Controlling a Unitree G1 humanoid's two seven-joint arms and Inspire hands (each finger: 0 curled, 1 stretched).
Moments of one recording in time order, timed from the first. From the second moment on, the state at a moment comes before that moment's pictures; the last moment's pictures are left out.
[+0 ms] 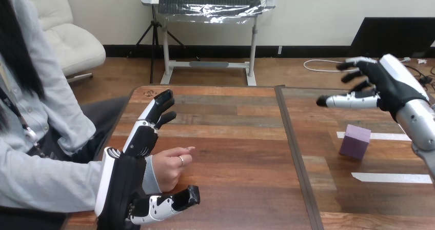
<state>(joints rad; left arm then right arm) -0.04 0.10 -0.02 0.82 0.04 -1.46 -0.05 -0.80 -0.57 0.09 1.22 -0.45 -0.38 0.03</state>
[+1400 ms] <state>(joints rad) -0.04 0.11 -0.03 0.82 -0.01 -1.51 -0.07 -0.85 -0.60 0.19 1.35 -0.48 -0.21 0.16</state>
